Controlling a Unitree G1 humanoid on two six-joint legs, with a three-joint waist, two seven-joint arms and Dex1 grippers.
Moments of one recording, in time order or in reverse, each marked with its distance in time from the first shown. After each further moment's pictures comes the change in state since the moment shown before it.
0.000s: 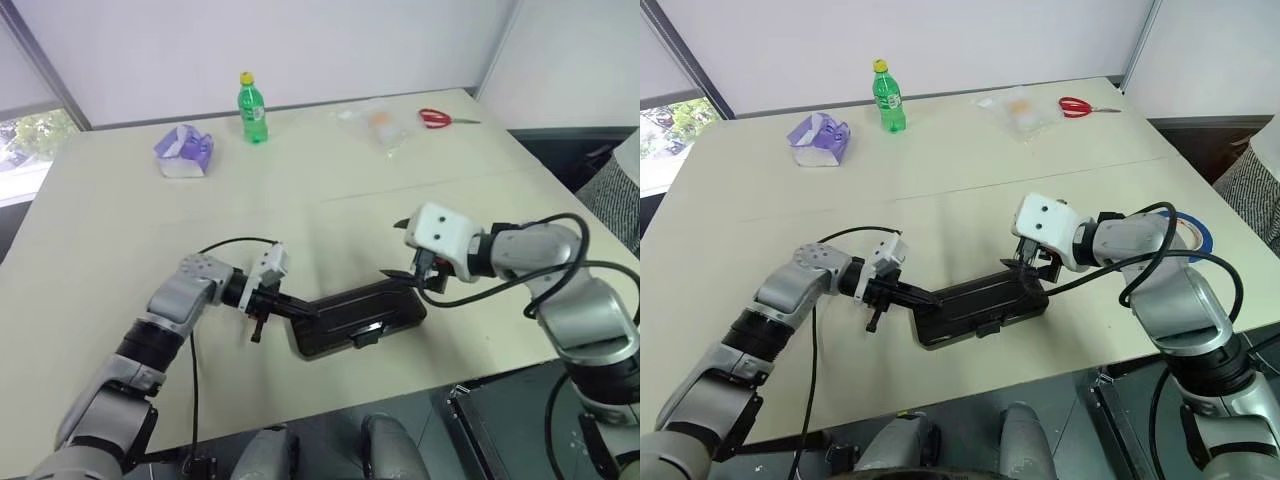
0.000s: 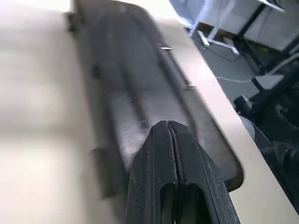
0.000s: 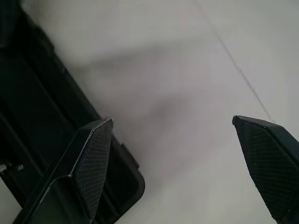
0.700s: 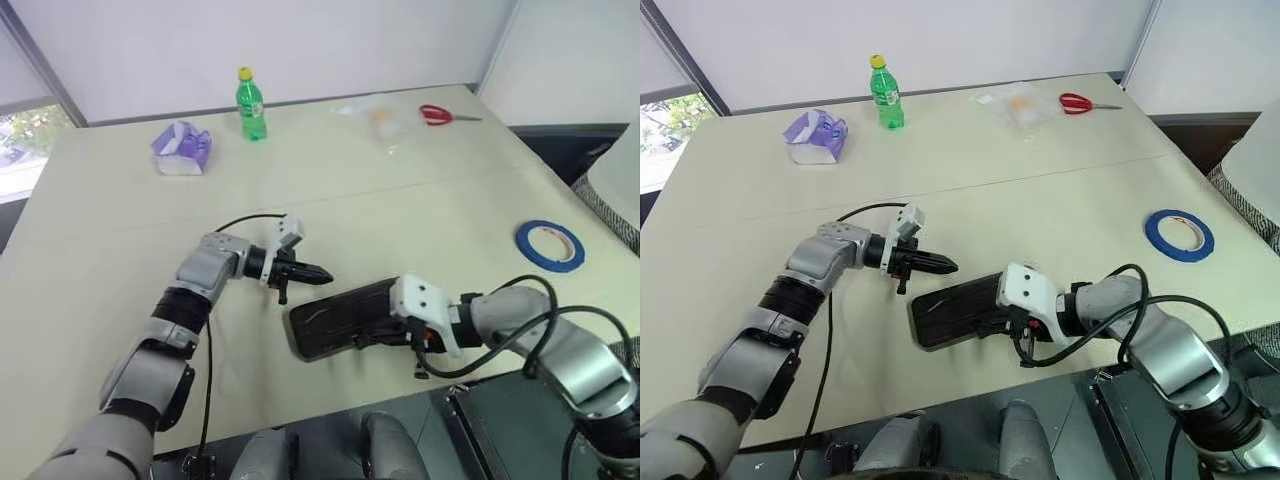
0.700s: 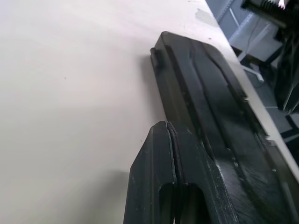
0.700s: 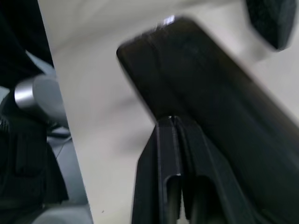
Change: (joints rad) left arm -0.197 -0.182 0.027 0.297 0.093 -0.042 0.088; right arm 0.267 -0.032 0.131 -0.084 0.239 0.026 -0.008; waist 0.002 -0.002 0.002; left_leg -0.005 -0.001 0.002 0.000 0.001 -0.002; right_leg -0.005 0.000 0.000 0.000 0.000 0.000
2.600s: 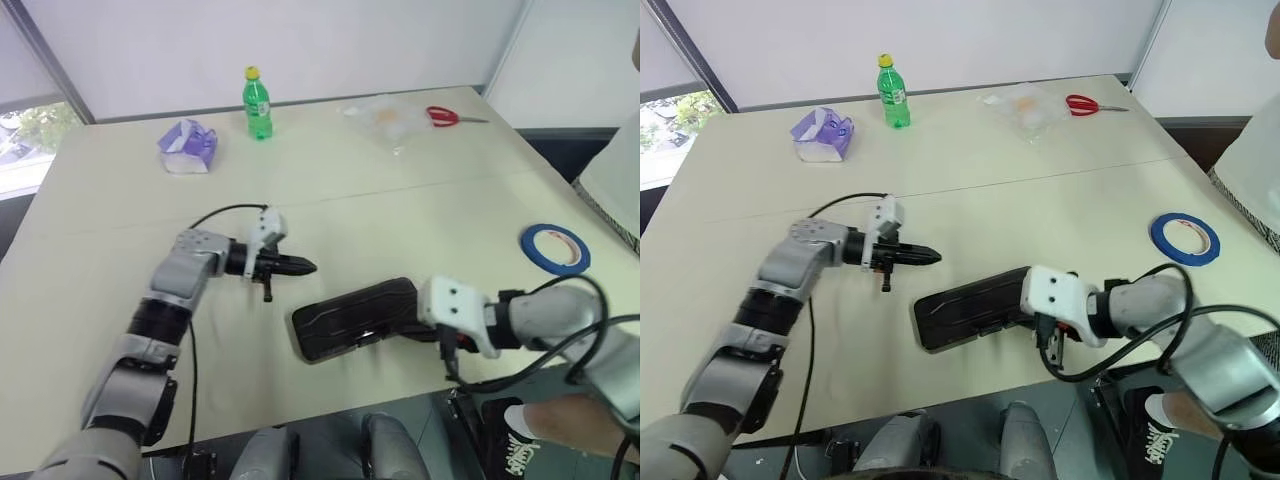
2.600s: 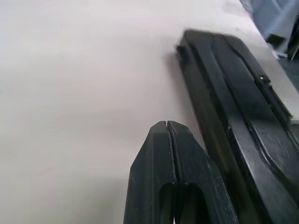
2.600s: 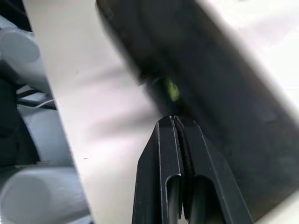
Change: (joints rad) left arm 0.131 0.120 0.136 -0.284 0.025 0.025 0.052; right arm 0.030 -0.204 -0.197 -0.128 0.061 -0.027 -0.003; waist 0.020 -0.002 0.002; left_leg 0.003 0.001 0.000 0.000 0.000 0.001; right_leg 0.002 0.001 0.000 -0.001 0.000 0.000
